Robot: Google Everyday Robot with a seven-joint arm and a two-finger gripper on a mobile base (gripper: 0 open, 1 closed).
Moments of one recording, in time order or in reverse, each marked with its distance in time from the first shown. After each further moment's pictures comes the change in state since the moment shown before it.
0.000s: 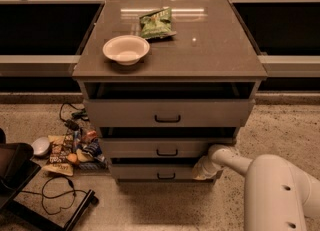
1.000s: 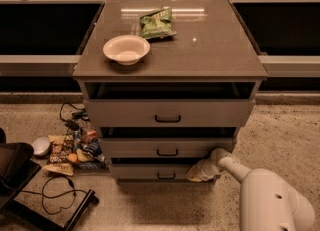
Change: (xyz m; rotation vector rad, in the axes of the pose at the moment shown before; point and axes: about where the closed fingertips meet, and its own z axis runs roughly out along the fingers) arm 0.000 -0.008 0.042 0.016 -0.155 0.062
